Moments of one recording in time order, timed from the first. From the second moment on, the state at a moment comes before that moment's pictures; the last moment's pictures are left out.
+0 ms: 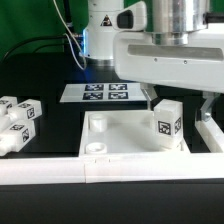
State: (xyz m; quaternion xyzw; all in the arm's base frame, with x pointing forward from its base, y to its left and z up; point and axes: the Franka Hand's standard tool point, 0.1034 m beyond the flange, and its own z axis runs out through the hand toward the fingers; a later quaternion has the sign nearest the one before) arm 0.646 0.064 0.081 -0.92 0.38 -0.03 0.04
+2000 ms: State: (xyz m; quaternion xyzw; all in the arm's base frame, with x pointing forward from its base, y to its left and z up) arm 0.640 0.097 0.070 -0.64 0.76 0.03 0.08
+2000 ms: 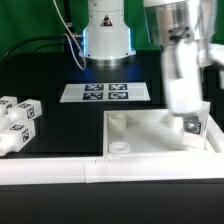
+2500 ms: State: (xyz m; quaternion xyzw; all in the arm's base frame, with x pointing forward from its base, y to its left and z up) arm 0.641 0.104 0.070 -0.82 0.56 0.00 0.09
